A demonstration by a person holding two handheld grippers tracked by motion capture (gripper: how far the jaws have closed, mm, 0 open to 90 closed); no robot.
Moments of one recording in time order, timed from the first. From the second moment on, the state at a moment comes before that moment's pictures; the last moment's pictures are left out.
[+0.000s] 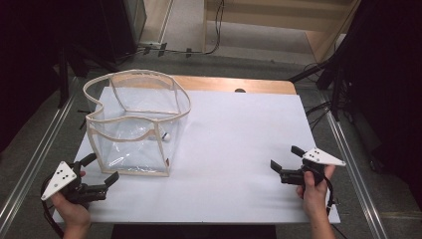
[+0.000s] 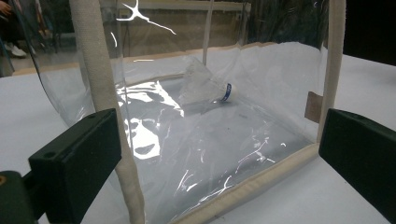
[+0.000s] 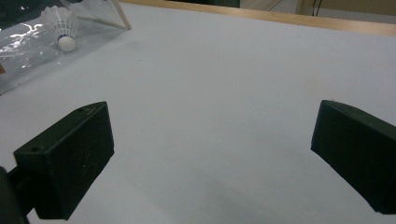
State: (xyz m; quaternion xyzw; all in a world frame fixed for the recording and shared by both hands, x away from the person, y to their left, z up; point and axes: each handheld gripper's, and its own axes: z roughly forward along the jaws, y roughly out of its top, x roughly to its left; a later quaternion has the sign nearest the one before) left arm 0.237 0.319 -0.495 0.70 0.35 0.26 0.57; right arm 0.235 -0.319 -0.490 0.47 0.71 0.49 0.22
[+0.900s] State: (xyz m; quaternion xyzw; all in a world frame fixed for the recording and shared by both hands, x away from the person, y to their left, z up) left arm 0.238 0.319 -0.494 0.71 0.35 0.25 0.57; right arm 0.220 -0.355 -0.511 0.51 0.68 0.47 0.25
